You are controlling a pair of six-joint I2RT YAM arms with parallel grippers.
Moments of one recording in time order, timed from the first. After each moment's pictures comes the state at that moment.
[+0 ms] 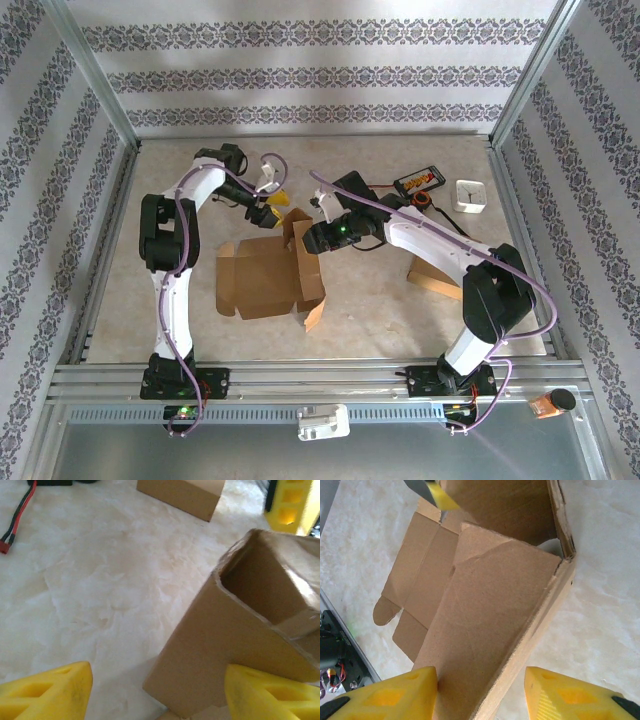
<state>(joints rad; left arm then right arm) -0.11 2.23 1.81 -1.12 1.07 1.29 0.63 1.67 1.29 -0.62 -0.46 0.26</state>
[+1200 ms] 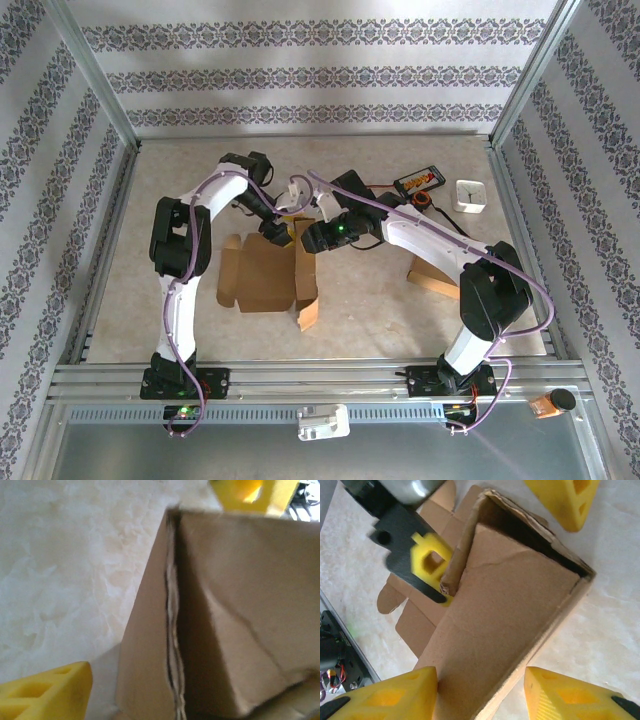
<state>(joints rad) -0.26 2.20 1.79 -1.20 0.89 1.34 0.64 1.69 1.31 -0.63 -0.46 0.27</state>
